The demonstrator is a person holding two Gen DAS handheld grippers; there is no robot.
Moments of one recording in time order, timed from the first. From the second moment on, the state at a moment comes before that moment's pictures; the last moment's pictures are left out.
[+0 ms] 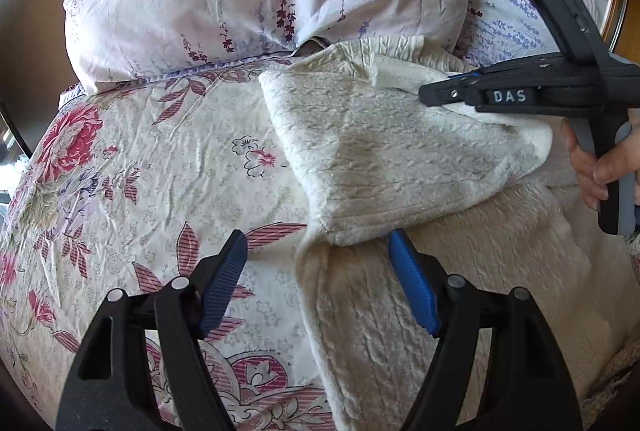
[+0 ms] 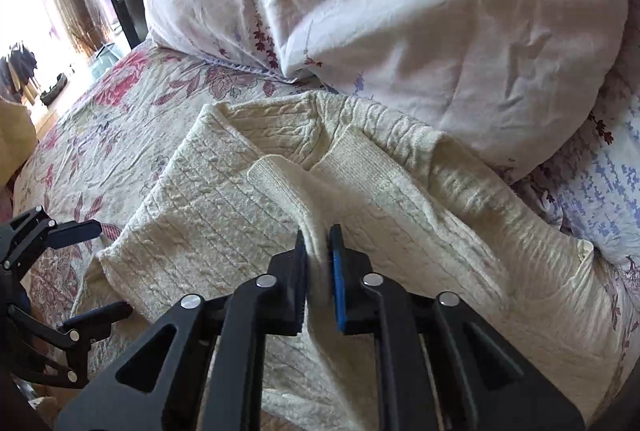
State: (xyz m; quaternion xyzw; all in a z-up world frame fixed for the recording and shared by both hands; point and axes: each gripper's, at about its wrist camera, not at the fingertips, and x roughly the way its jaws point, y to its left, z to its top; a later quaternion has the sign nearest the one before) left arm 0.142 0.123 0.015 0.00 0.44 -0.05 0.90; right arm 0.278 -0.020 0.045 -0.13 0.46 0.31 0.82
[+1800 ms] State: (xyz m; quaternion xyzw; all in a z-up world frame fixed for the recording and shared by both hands) left arm 0.142 0.152 0.010 -0.06 0.46 0.01 0.89; right arm 0.190 -0.313 0.042 0.20 0.44 0.02 0.88
